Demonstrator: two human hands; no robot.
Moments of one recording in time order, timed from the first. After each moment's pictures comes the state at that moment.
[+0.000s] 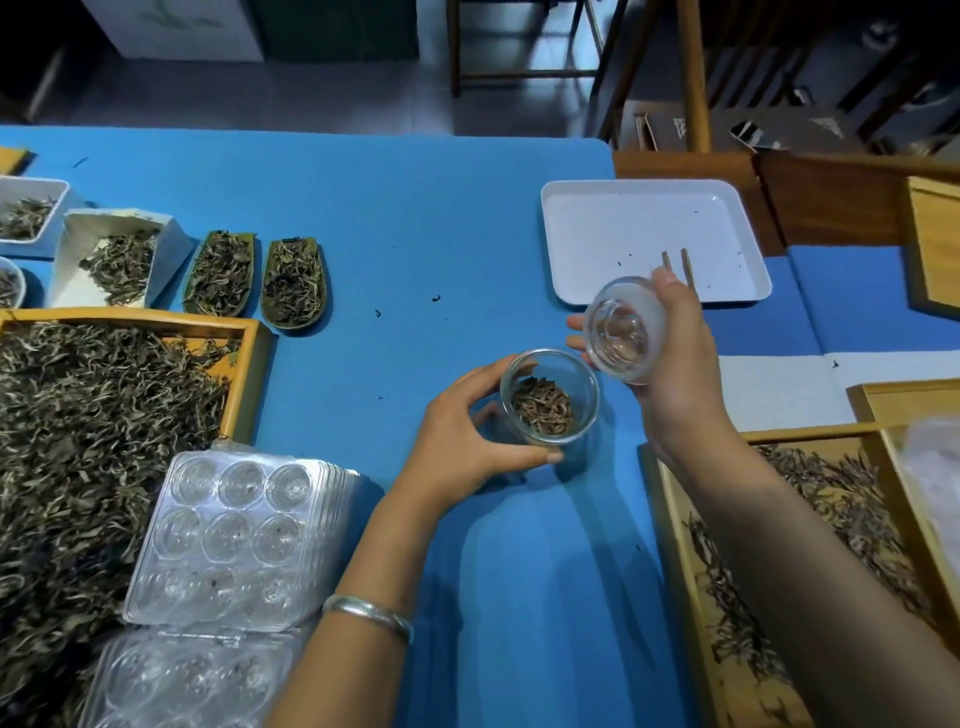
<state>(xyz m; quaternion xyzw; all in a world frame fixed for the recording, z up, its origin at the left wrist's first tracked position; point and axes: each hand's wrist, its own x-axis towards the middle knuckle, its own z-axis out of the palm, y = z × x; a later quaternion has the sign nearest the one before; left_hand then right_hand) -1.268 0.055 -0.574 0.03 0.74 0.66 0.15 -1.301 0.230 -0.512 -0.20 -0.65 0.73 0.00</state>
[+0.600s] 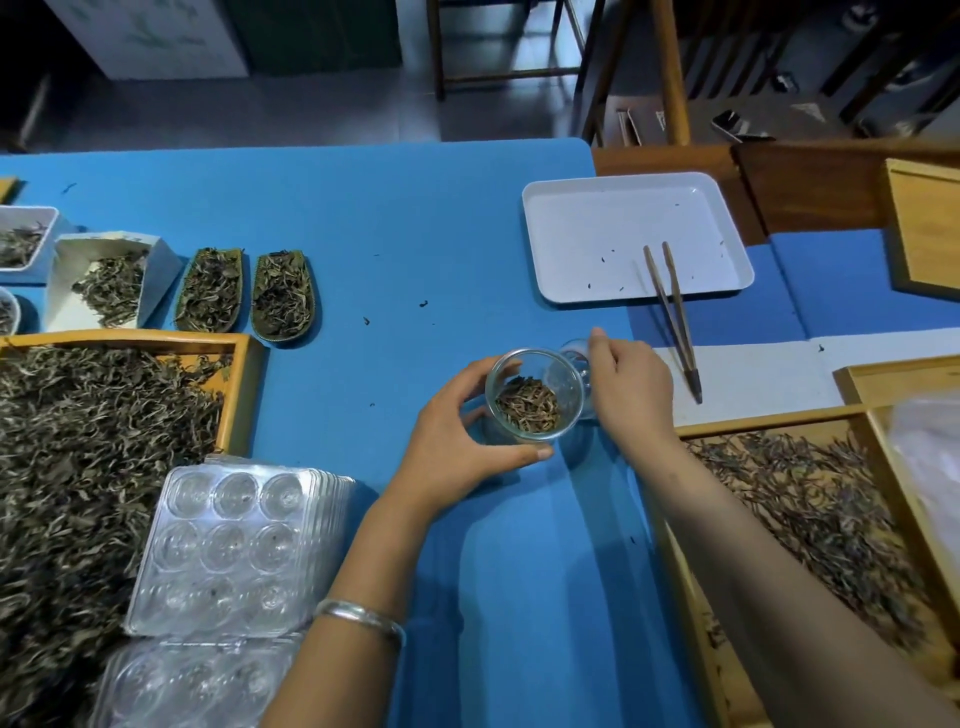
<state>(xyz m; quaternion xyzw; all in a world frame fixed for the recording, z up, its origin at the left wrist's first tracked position) -1.267 0.055 -0.565 0.05 0.77 0.62 0.16 -1.299 0.243 -0.573 -0.18 -0.92 0.34 0.04</state>
